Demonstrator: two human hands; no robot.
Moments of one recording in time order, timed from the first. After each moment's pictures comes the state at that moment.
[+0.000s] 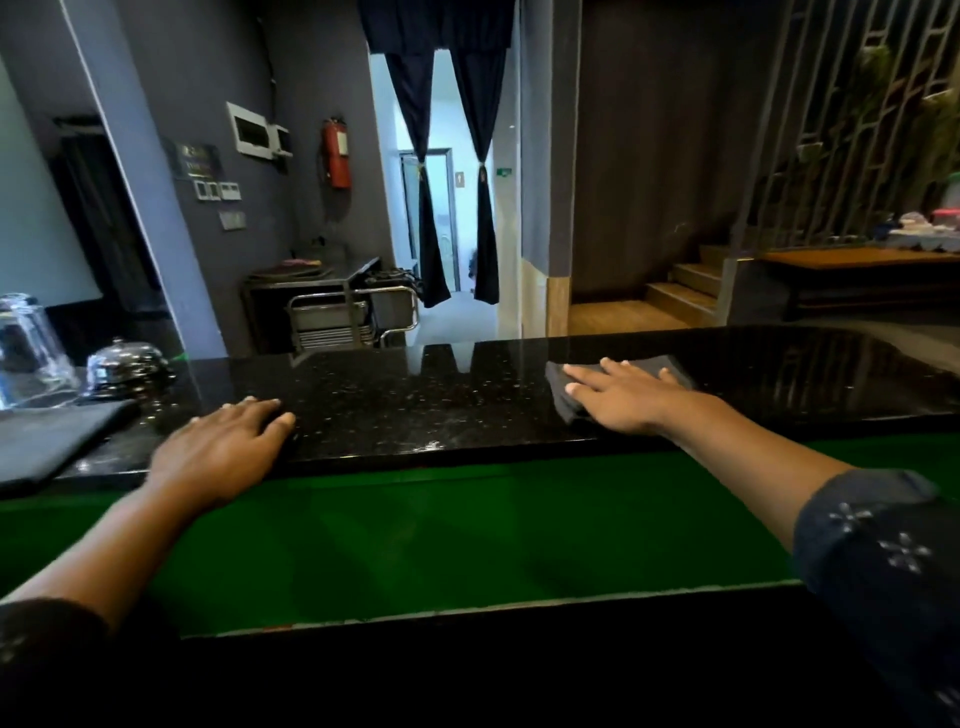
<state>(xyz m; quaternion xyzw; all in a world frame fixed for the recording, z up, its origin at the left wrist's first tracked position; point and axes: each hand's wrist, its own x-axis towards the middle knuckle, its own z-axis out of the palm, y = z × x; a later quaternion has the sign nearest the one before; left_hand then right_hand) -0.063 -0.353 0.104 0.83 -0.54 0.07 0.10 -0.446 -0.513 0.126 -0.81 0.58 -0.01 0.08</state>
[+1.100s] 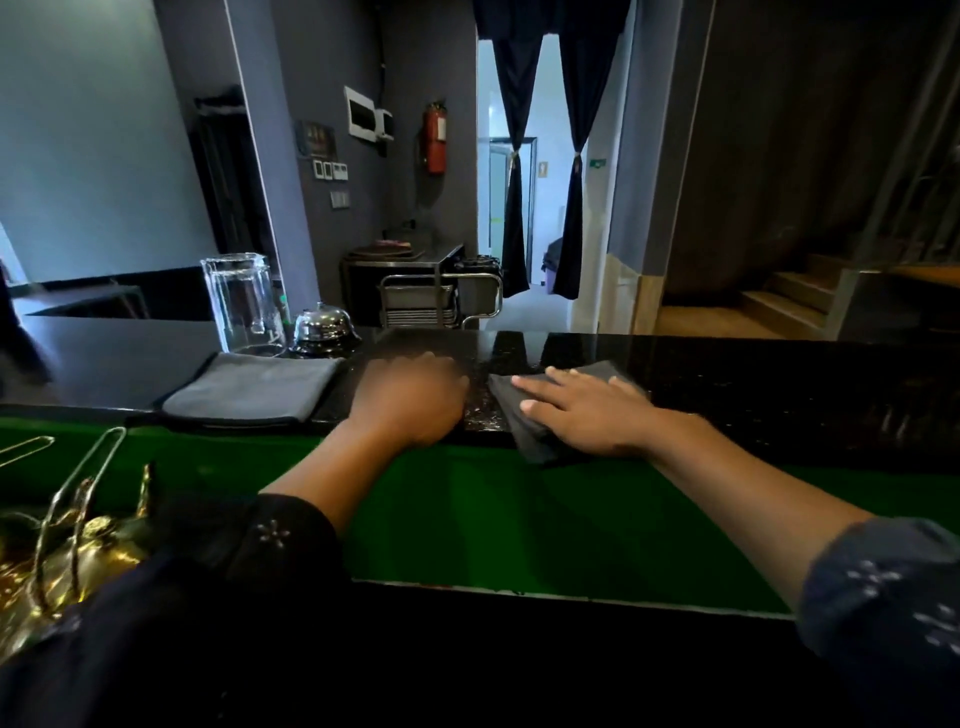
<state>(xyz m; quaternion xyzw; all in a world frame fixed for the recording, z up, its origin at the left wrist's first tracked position) -0.025 -0.335 0.120 0.80 -0.59 0.11 0.09 -0.219 -0.425 0.118 -0.91 0.42 -0.01 0.04</state>
